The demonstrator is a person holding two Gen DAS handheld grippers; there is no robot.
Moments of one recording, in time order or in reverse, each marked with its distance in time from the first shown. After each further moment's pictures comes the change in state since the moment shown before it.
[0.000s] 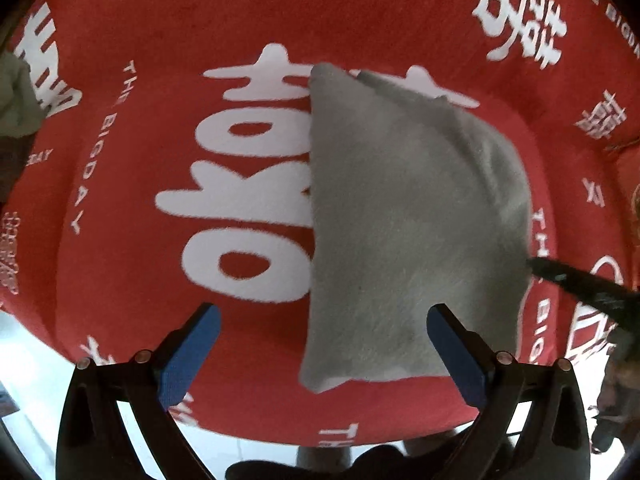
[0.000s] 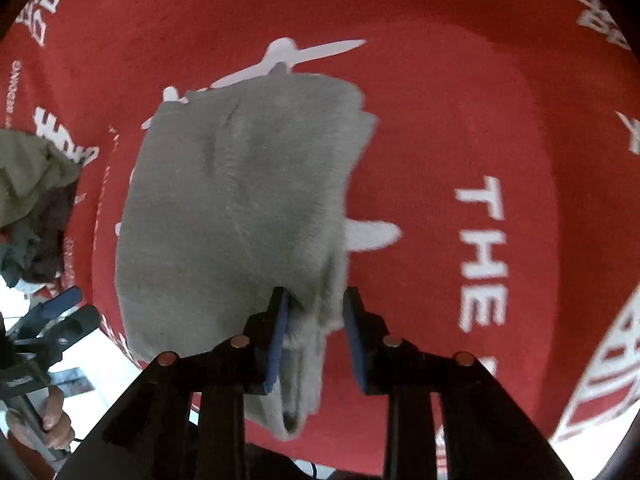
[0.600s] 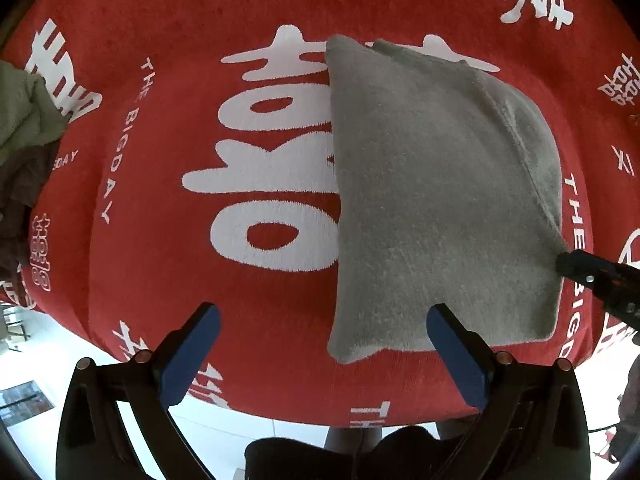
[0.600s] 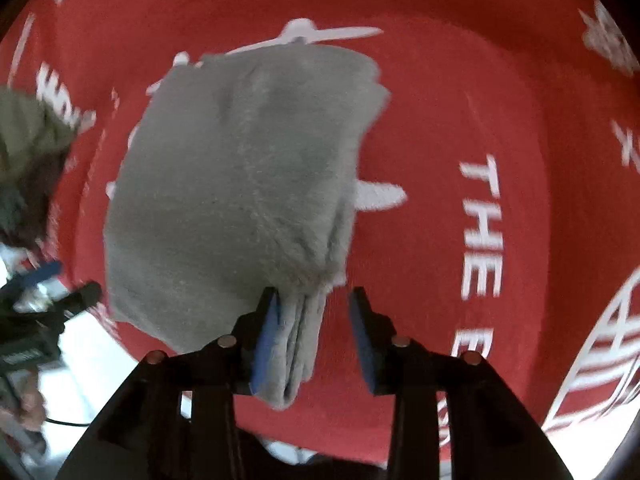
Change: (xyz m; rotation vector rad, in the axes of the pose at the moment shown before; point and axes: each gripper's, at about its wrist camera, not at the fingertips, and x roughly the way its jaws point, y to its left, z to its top) left arm 0.000 -0.007 -0.015 0.046 0.049 0.137; right arm 0.009 0.024 -0.021 -0.063 0.025 -0.029
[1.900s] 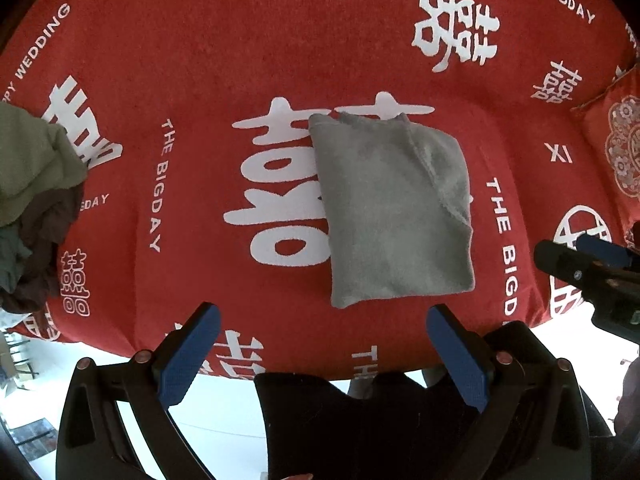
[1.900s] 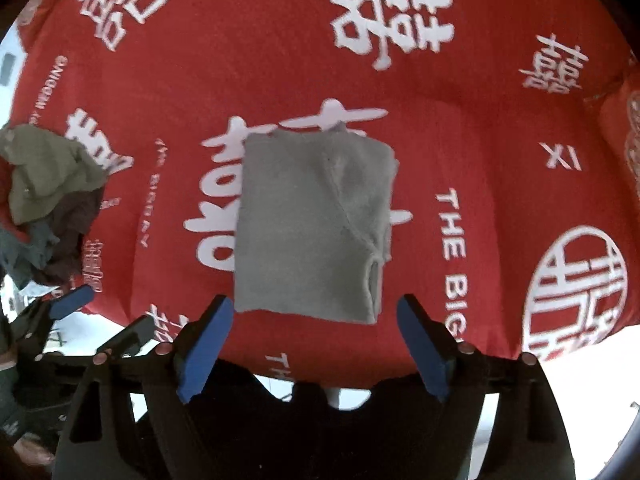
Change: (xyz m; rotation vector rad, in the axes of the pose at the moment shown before) left arm -0.153 0.015 -0.010 0.094 -0.074 -0.053; right arm -0.162 0.095 -0.019 0.077 -0.091 -0.088
